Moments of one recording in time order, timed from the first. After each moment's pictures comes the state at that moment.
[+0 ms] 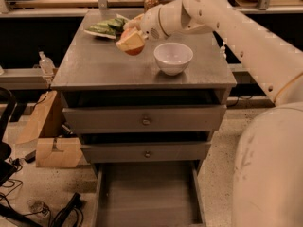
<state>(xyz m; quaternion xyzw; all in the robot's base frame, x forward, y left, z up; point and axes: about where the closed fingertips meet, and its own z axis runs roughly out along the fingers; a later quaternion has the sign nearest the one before) 0.753 0.060 0.925 -0.56 0.64 0.20 0.49</state>
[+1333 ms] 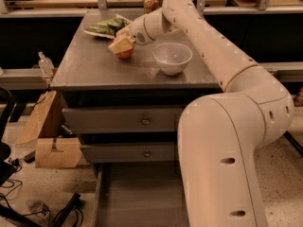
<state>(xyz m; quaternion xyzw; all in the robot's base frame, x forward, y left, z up) 0.823 0.099 0.867 -0.54 0.67 0.23 0.45</state>
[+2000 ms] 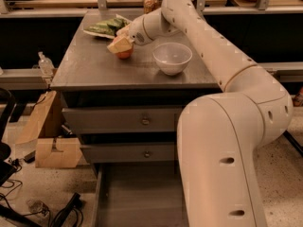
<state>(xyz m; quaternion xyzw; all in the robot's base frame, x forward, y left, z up) 0.822 0.105 0.864 -0.54 0.67 0.23 0.45</state>
